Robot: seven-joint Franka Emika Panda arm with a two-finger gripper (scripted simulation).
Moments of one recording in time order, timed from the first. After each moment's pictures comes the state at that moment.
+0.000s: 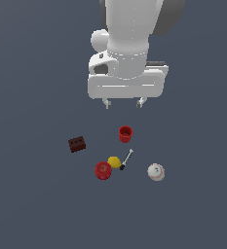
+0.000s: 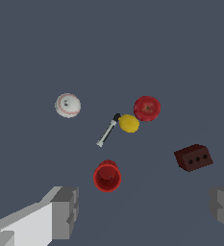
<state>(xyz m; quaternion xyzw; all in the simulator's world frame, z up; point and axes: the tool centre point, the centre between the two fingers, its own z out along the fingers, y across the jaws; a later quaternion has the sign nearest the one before) 0.010 0.034 0.335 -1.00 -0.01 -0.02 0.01</state>
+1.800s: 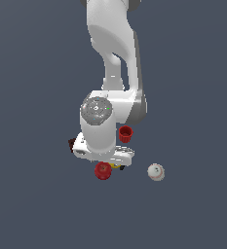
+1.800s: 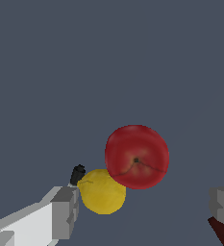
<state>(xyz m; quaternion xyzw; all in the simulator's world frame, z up) 0.109 -0.034 0.128 -1.00 0.09 0.00 0.00</state>
